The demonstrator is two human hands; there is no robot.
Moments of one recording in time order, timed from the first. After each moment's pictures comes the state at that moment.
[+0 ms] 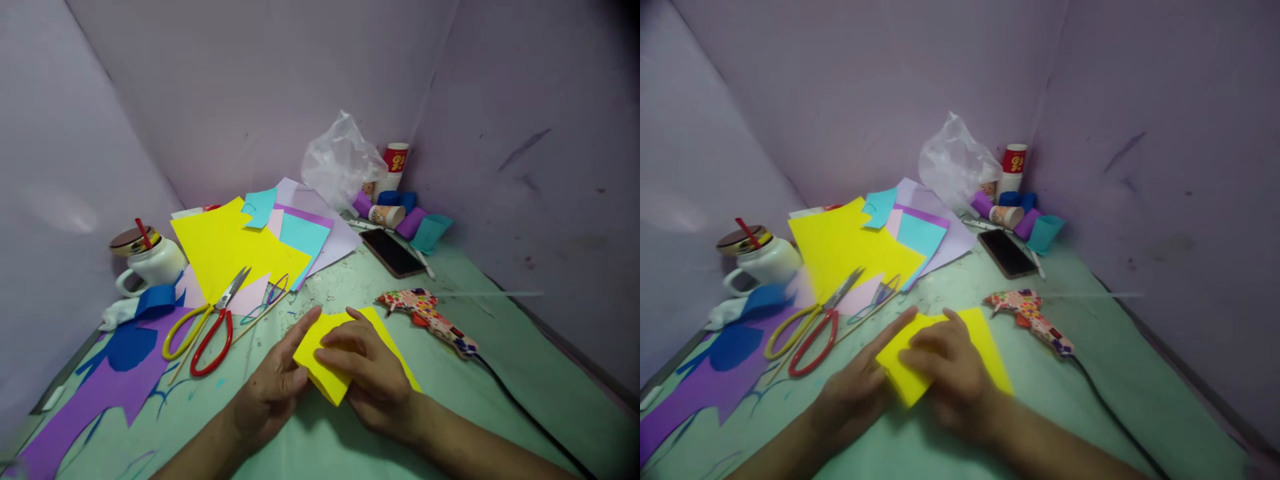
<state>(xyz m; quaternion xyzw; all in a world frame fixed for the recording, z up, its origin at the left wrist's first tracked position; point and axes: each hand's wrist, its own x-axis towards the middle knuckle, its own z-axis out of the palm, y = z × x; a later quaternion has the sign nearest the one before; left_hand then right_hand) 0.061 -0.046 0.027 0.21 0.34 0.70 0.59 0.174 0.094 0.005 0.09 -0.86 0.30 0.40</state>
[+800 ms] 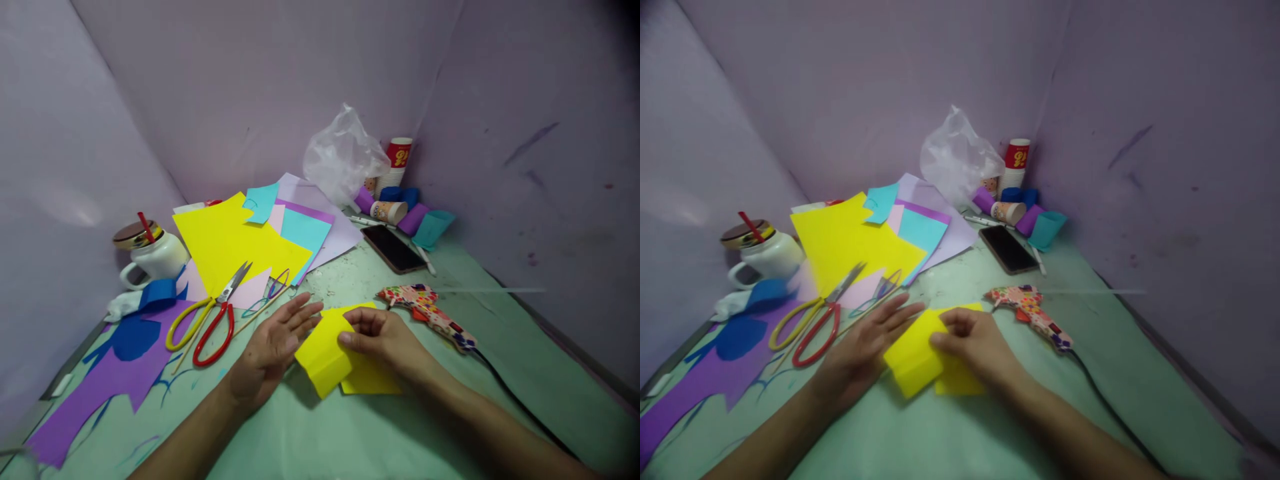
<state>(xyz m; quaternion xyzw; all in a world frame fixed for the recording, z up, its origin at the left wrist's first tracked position) 0.038 -0.039 0.024 0.24 0.43 0.71 0.50 0.167 0.113 0.016 -0.26 -0.51 0.81 0.11</state>
